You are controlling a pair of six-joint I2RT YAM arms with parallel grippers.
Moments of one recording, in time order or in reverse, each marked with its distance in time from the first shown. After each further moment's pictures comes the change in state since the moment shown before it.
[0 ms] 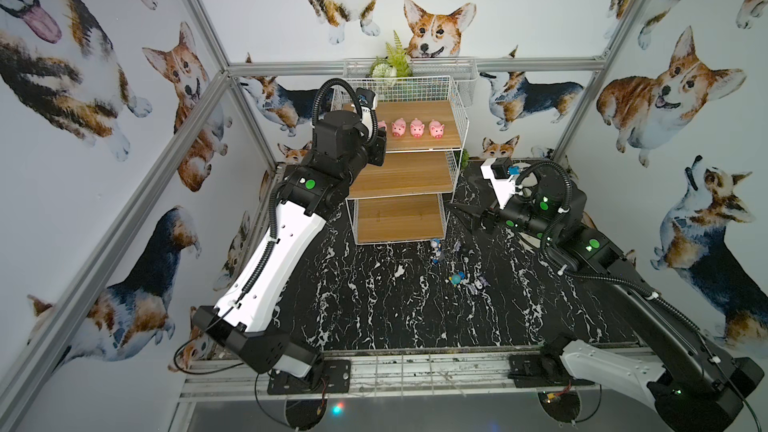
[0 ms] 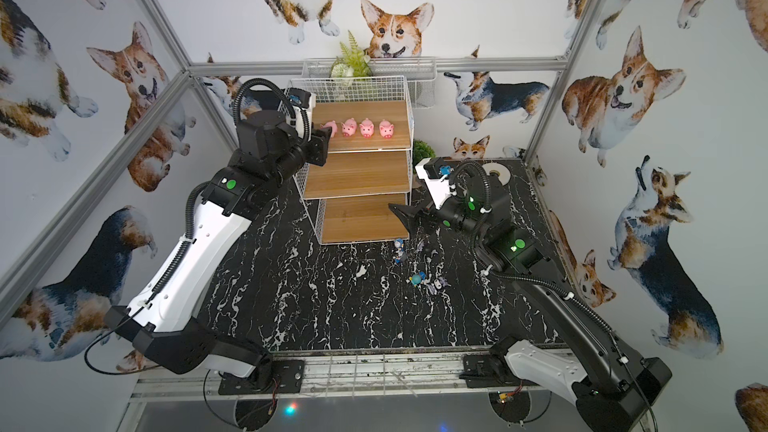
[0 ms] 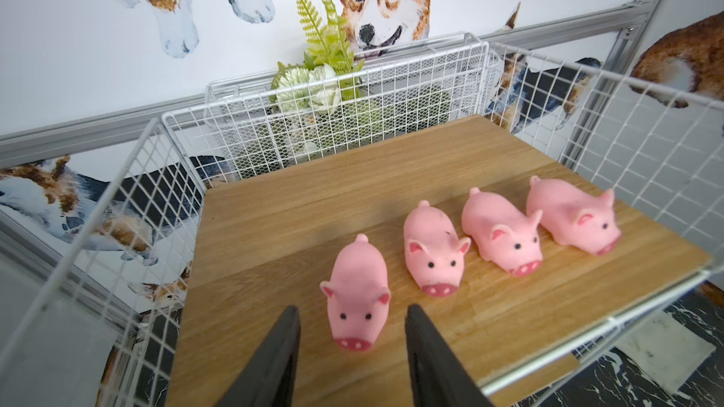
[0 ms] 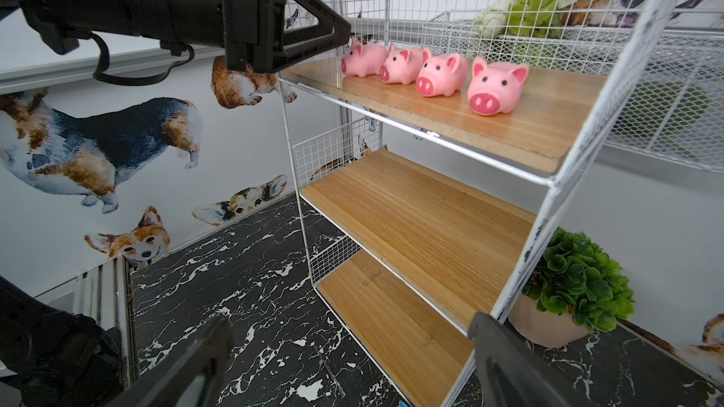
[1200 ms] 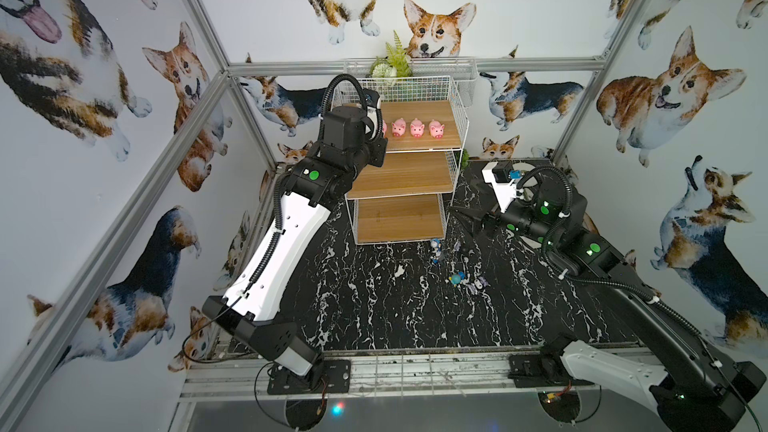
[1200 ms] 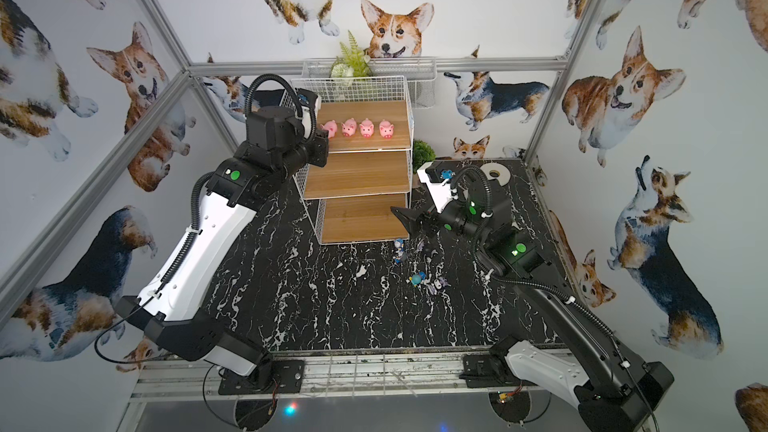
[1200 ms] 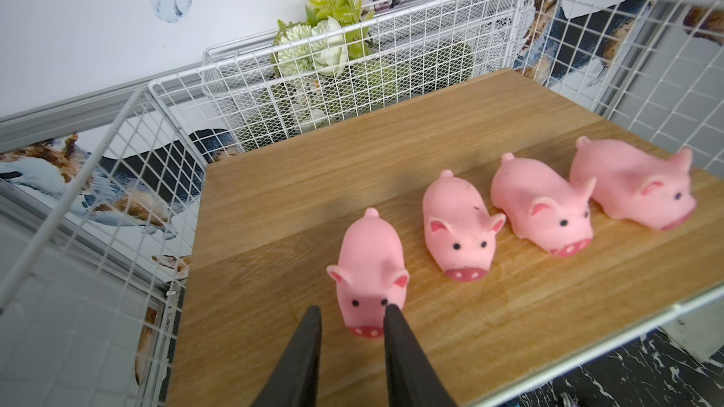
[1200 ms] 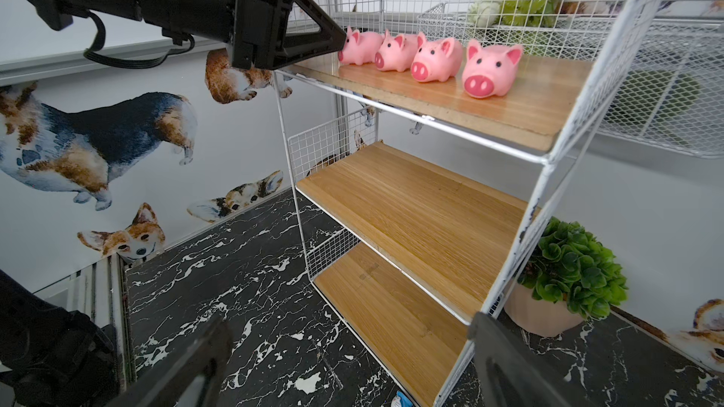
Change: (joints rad) left arm 0.000 0.088 0.101 -0.144 -0.039 0.024; right arm 0.000 -0.023 -0.036 0.005 0.016 0.000
